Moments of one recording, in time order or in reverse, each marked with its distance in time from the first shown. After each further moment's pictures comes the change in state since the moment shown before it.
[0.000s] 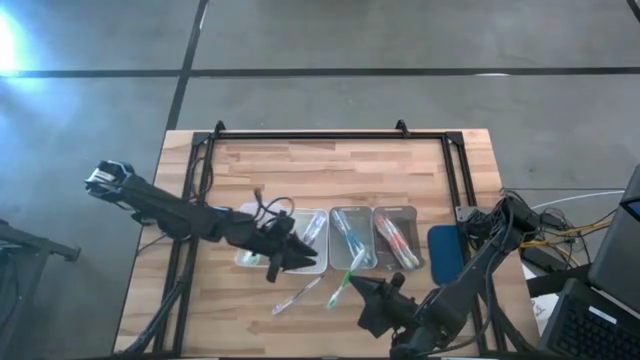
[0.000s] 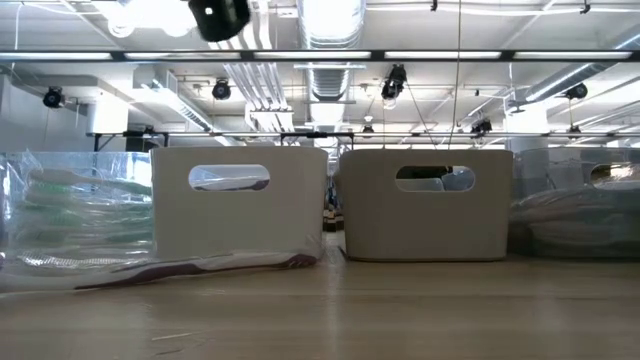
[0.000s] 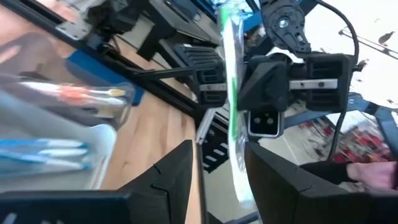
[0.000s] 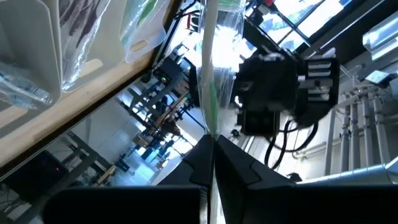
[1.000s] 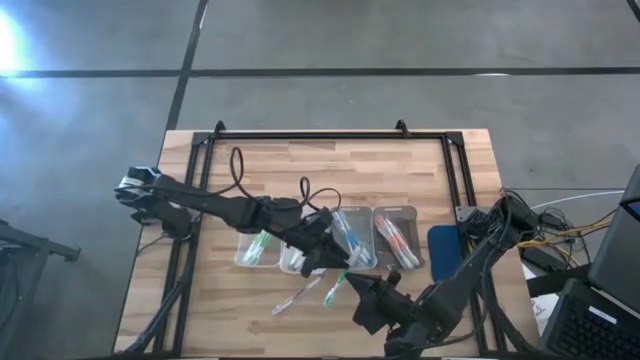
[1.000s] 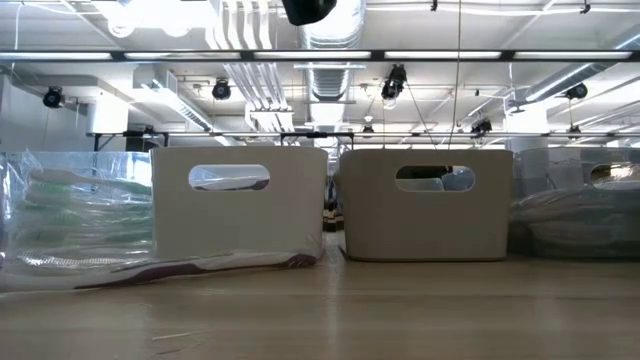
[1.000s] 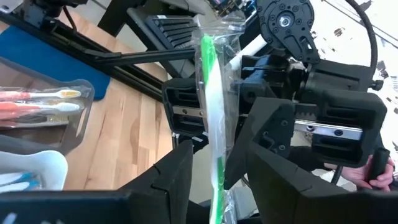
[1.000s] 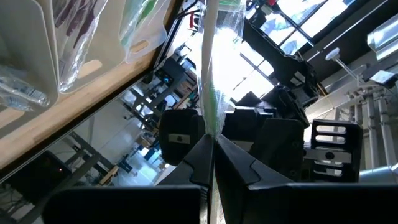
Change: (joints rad) left arm 0.148 0.306 0.405 -0.160 0.345 -0.003; right arm -0.029 0.000 0.000 0.043 -0.021 -0.041
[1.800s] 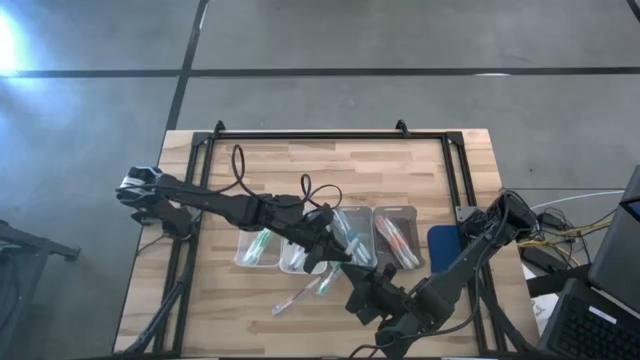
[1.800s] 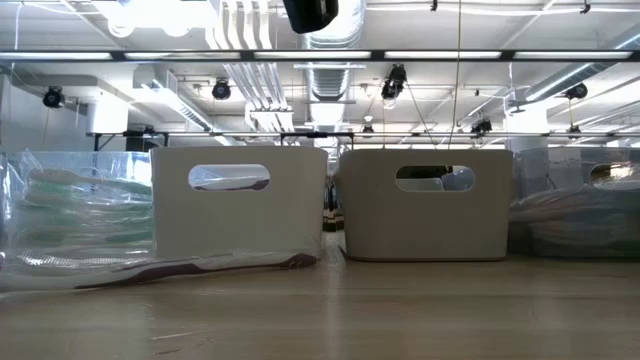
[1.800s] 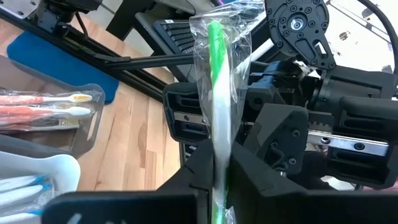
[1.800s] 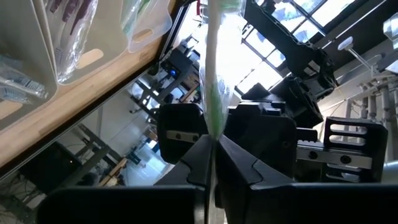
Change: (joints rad) left arm 0.019 0.007 -0.001 0.006 -0.002 0.001; right arm -0.058 -0.001 0.000 0.007 -0.004 -0.004
